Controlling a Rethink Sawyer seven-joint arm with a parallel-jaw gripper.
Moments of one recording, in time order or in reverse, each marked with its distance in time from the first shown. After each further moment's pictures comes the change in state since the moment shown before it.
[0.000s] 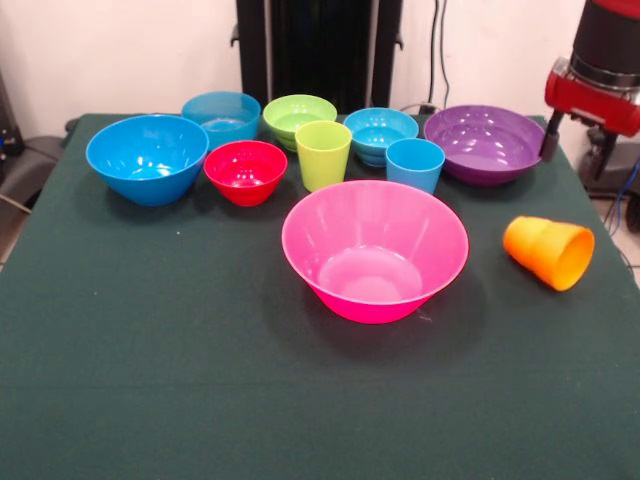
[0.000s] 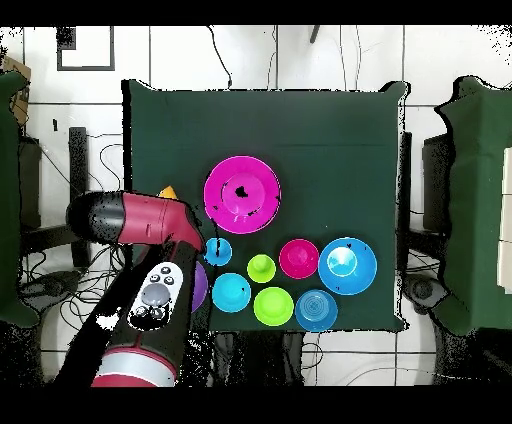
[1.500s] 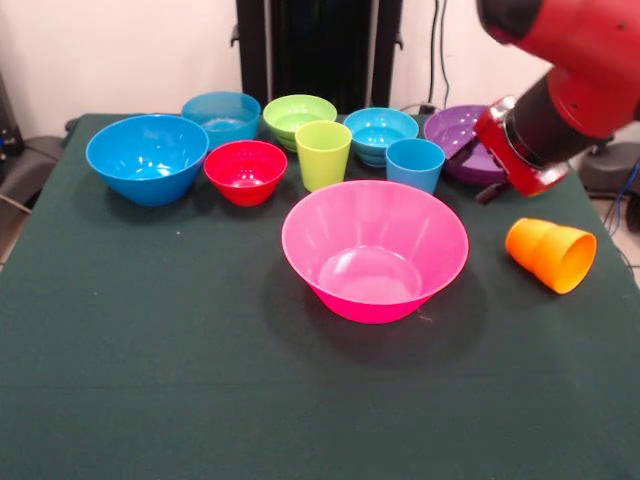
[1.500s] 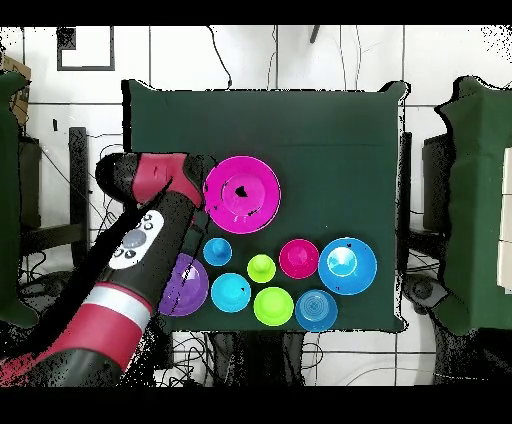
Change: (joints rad) arm 0.061 0.443 -0.359 -0.494 -0.023 0.616 0.169
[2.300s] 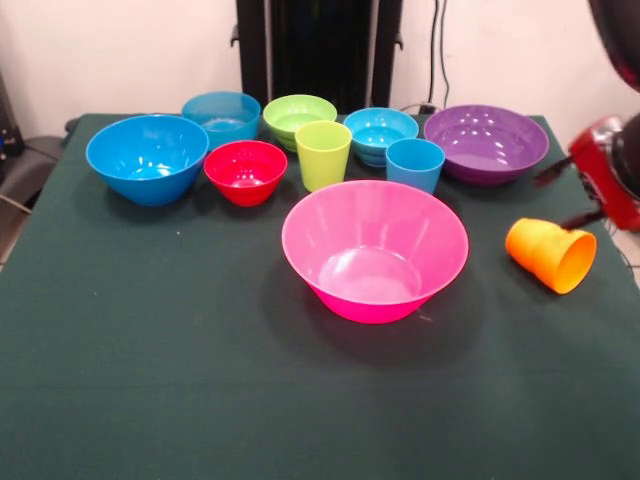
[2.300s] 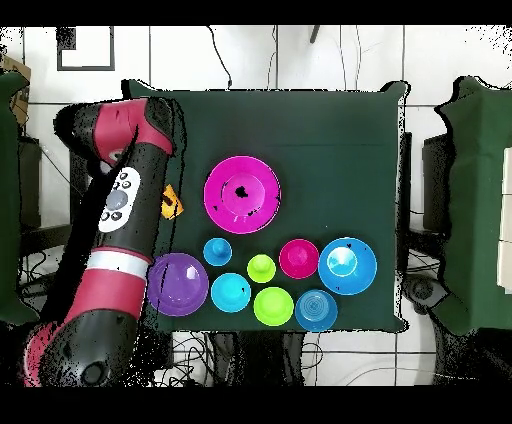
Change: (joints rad) arm -0.070 0.186 -0.094 -0.516 0.132 0.337 0.196
